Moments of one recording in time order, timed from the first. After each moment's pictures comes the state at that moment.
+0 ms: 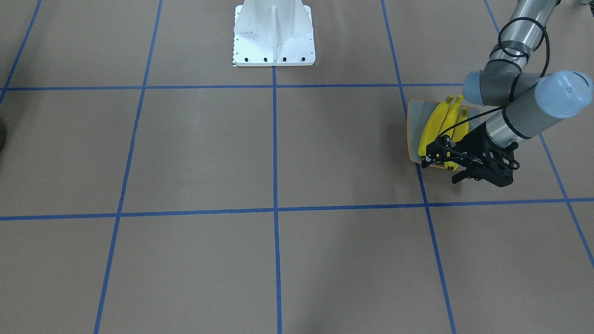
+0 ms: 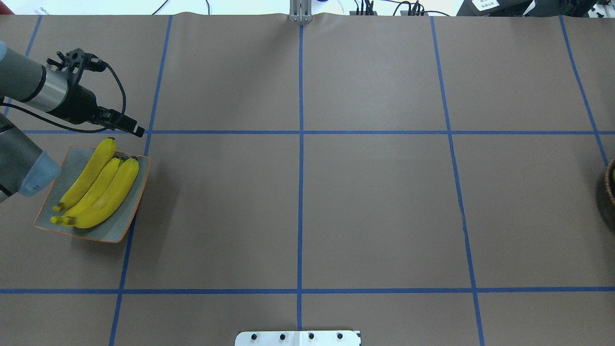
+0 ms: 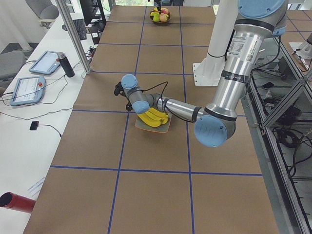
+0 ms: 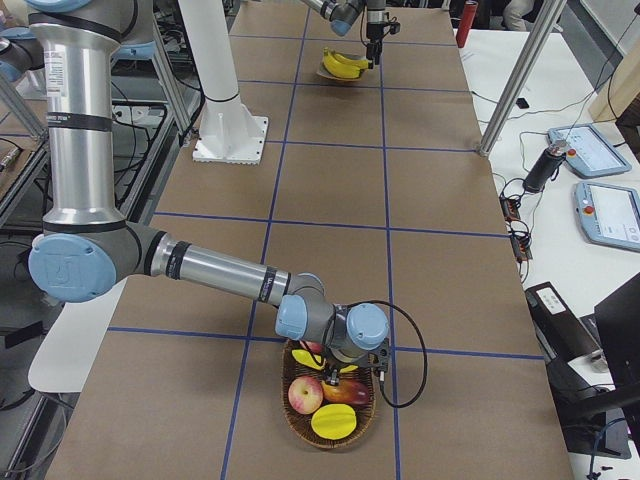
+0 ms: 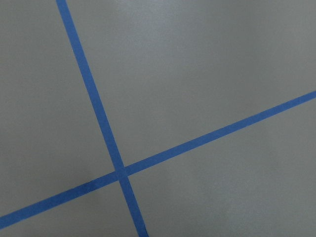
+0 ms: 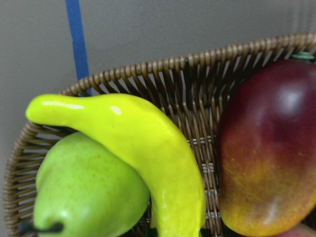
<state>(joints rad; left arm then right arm) -0.98 -1.86 -1.49 -2.31 -2.35 -0.69 1.51 -1.61 1.35 -1.51 2.38 -0.01</state>
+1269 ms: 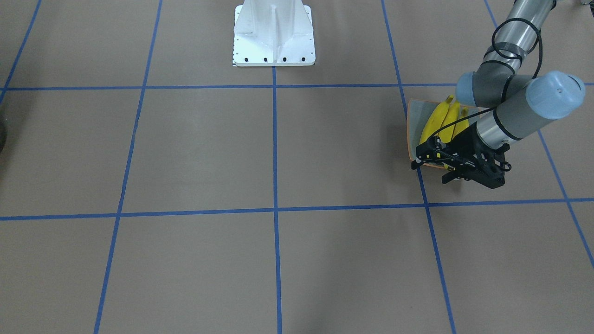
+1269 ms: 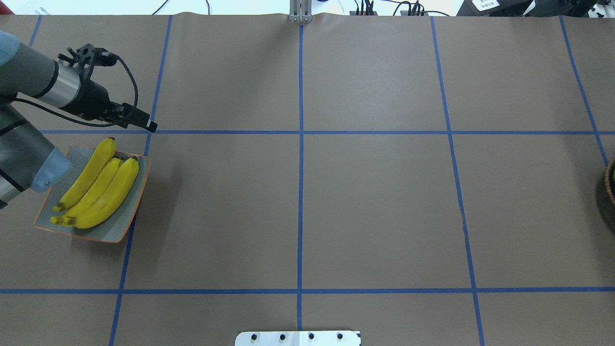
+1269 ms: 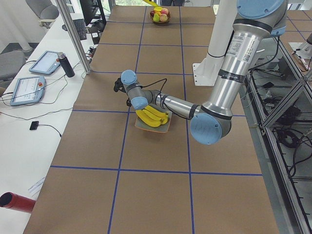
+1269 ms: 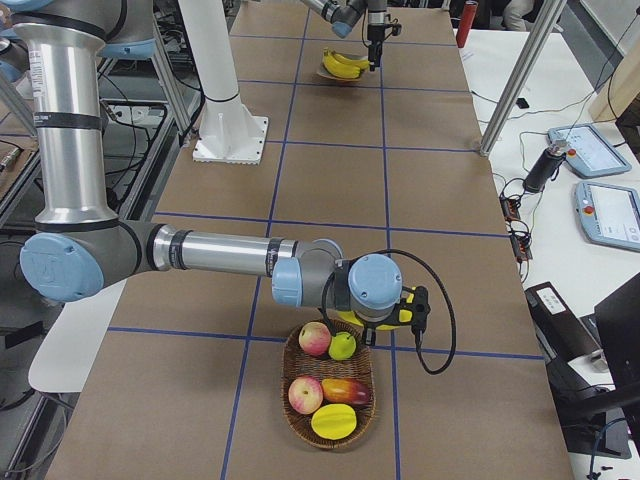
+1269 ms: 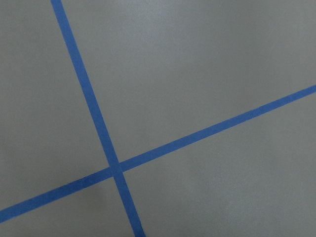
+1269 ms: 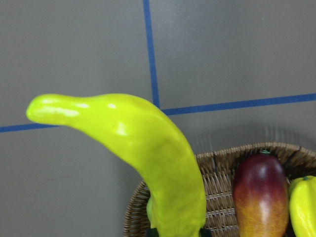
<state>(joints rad) -0.97 -1.92 -1.49 -2.32 -2.36 -0.83 1.65 -1.54 1.58 -1.53 2.59 0.16</state>
